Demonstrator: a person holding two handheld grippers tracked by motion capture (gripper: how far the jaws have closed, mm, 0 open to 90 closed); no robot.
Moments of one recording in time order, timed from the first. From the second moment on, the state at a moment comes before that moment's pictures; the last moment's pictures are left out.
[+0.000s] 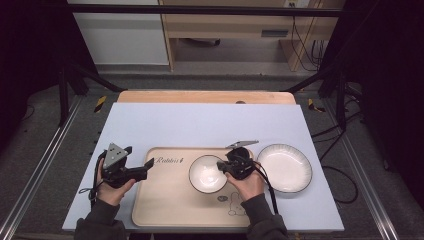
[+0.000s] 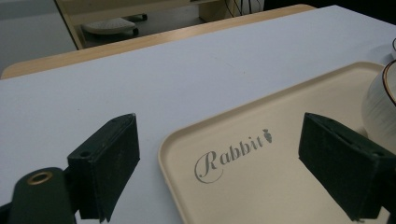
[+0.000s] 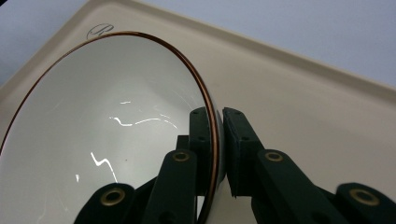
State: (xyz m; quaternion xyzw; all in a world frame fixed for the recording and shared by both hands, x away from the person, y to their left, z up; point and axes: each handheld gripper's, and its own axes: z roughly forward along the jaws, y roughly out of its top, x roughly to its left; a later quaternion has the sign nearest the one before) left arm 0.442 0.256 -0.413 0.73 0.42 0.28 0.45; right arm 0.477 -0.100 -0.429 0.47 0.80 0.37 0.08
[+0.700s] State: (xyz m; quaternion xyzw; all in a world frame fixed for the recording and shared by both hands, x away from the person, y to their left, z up) left arm 0.442 0.256 -0.413 0.73 0.43 0.27 0.46; right arm 0.481 -0.094 -0.441 0.47 0.80 0.36 0.07
